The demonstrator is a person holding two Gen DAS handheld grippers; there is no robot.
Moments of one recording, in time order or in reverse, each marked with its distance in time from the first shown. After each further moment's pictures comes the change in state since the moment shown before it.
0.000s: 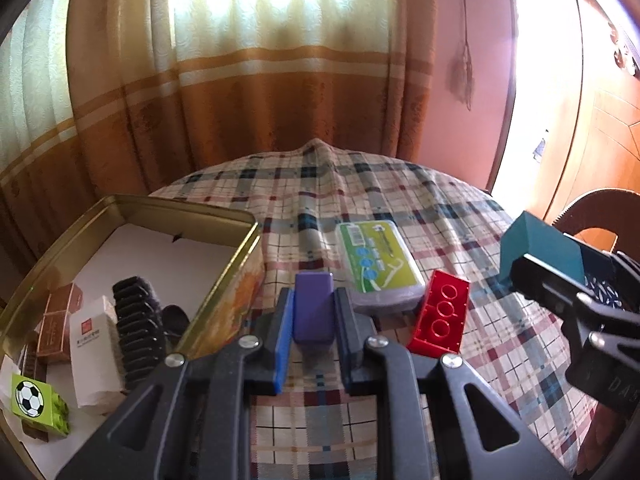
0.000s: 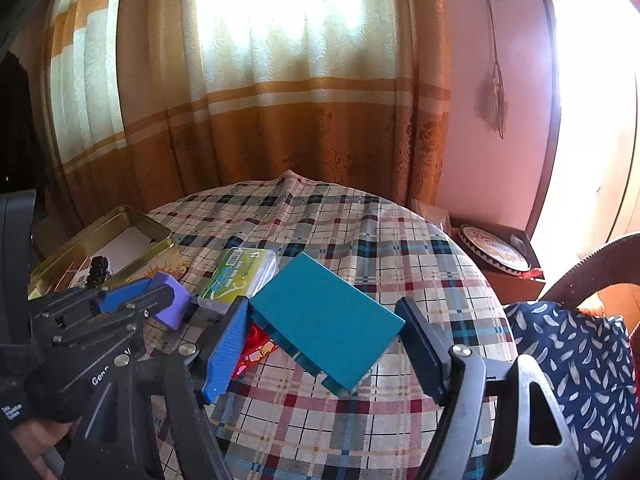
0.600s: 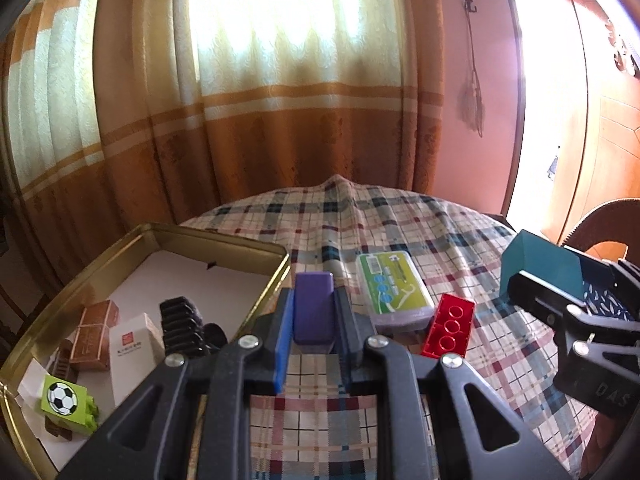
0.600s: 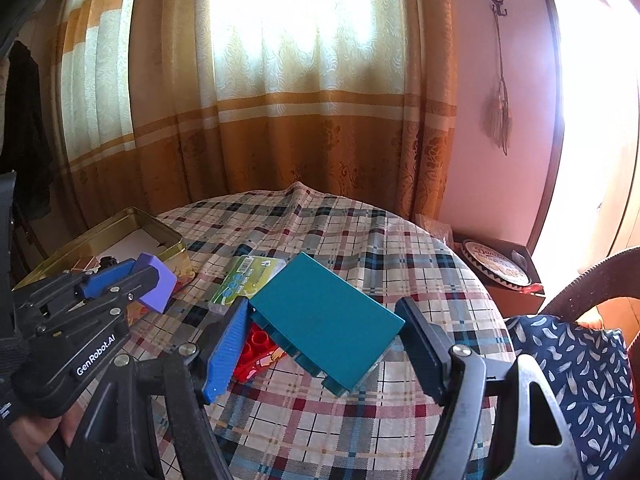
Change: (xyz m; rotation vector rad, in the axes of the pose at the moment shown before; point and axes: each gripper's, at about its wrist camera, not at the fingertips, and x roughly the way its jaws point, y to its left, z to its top) left arm -0.026 0.006 -0.001 0.002 -0.131 0.079; right arm -0.009 0.006 -0.001 -0.022 -0.052 0.010
